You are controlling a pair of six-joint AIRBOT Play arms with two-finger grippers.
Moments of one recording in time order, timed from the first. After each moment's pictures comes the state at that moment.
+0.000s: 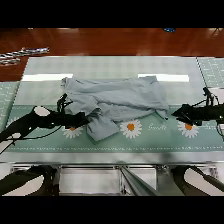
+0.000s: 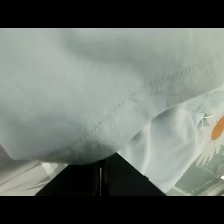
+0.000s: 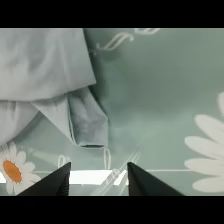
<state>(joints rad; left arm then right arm) -0.17 -1.25 0.50 0.64 -0.78 -1.28 -0.45 -1.17 0.69 -0.96 1.16 1.28</state>
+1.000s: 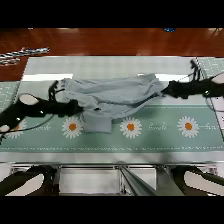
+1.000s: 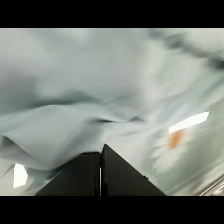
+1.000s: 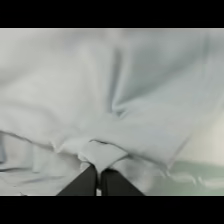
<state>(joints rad) -0.01 -1.17 0.74 0.63 -0.92 -1.27 -0.20 -1.30 1.10 -0.80 1.08 1.27</state>
